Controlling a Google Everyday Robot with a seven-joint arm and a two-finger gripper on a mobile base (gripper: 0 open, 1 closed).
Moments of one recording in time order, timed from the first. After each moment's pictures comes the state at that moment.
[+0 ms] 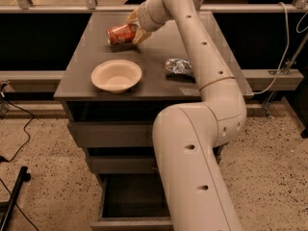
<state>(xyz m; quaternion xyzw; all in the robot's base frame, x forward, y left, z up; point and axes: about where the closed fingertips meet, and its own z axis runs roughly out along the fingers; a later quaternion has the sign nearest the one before) 0.894 0.065 0.883 -0.78 0.42 -0.09 0.45</state>
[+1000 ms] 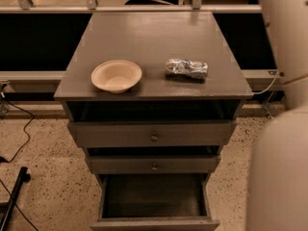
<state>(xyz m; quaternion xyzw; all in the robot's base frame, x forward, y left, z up) 0.763 0.004 1.080 -0.74 0.39 -0.10 0.54</state>
